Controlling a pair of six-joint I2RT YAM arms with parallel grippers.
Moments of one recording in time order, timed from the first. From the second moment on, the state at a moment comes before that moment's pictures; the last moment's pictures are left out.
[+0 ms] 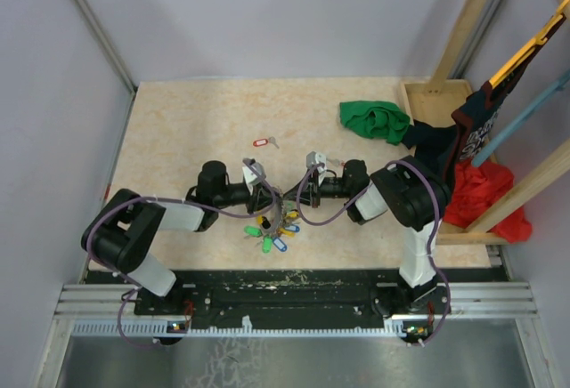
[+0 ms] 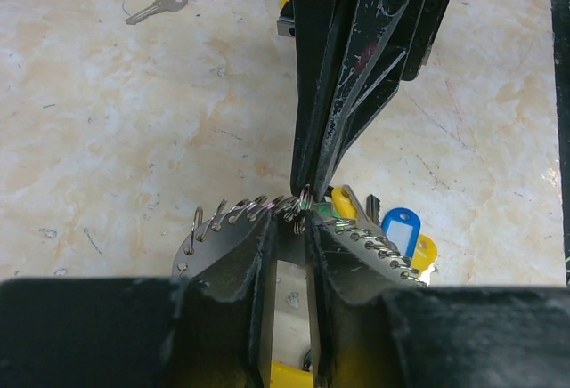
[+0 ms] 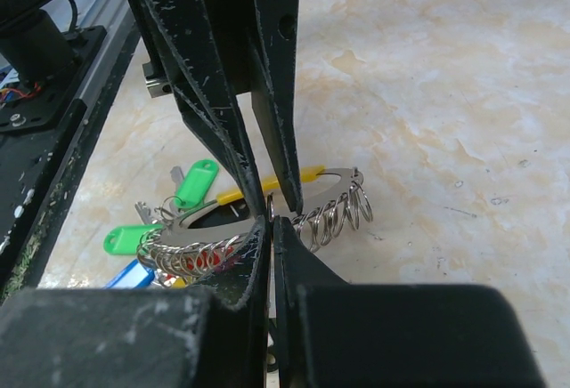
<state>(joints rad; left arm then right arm) -0.50 1.58 0.47 0.79 0.77 0.15 0.50 1.95 0.59 1.35 -1.04 0.11</state>
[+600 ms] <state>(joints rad) -0.50 1.53 0.48 0.72 0.77 0.20 0.50 1.88 0.56 1.31 -0.96 0.15</state>
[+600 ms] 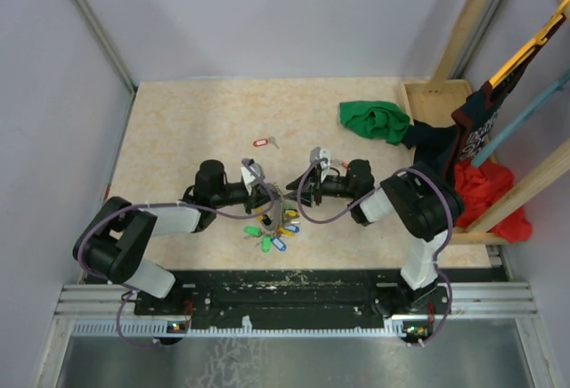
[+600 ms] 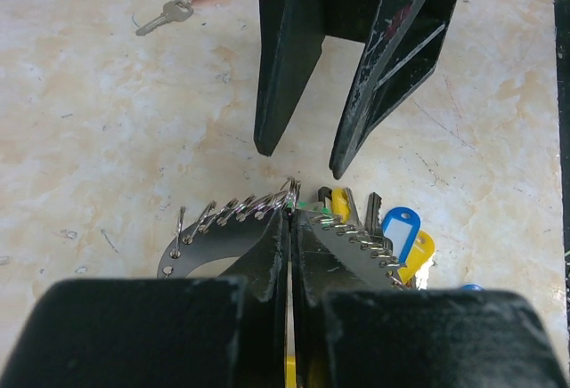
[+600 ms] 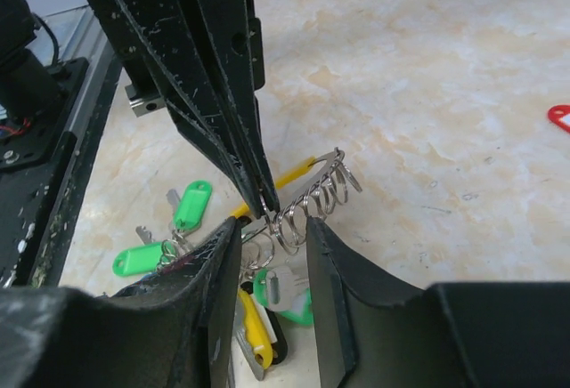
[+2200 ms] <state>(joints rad) -0.62 1.47 0.43 0.75 0.64 0.39 0.58 1.60 0.63 0.53 -0.48 0.03</state>
